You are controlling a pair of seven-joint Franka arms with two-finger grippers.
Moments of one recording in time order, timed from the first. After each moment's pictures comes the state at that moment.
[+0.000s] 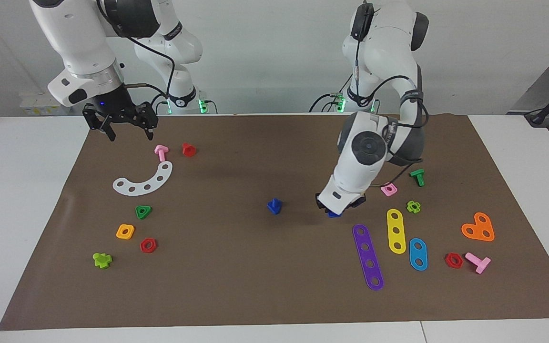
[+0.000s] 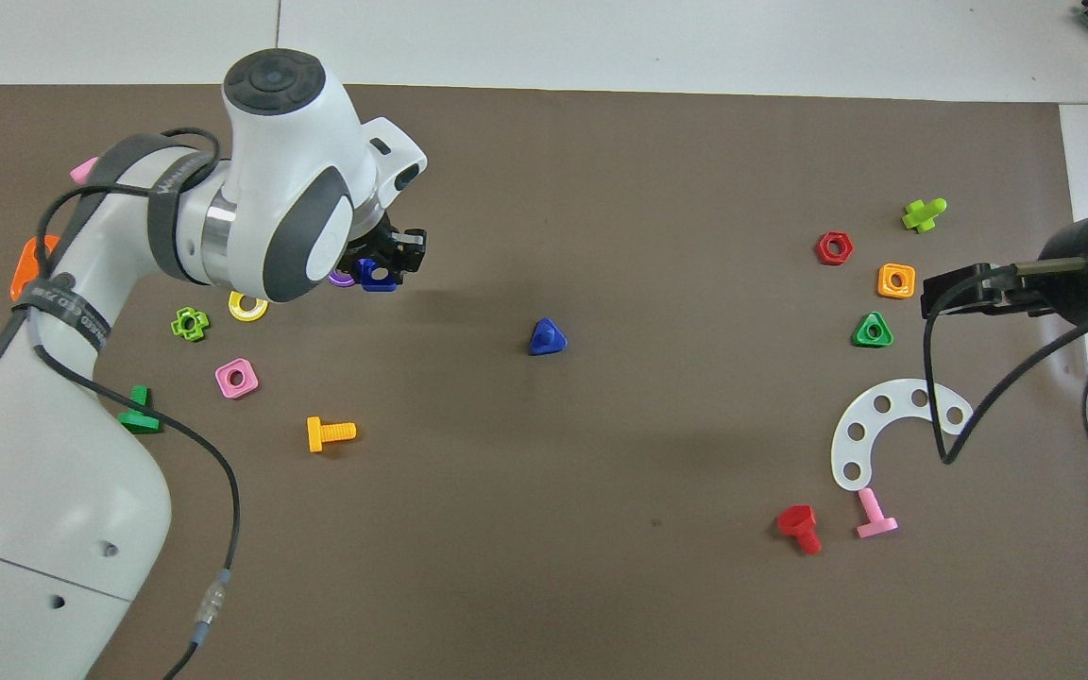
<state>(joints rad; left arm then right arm) -0.31 0.56 -0.05 -1.36 -0.02 1.75 -0.24 -0.01 -0.02 0.06 -1.64 -0.01 1.65 0.05</state>
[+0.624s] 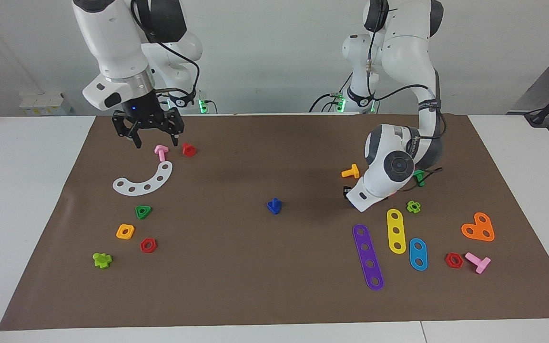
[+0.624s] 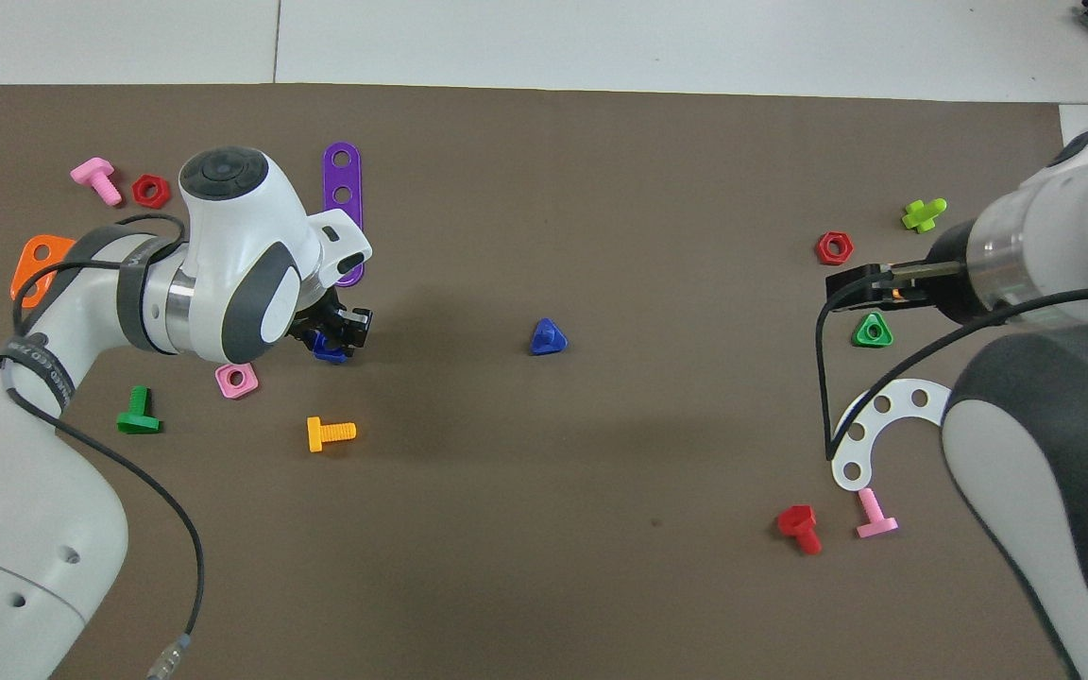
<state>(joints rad) -0.24 0.44 -0.06 -1.75 -0.02 1.93 -0.08 0.12 0.00 0.07 -1.69 -0.01 1.77 0.17</state>
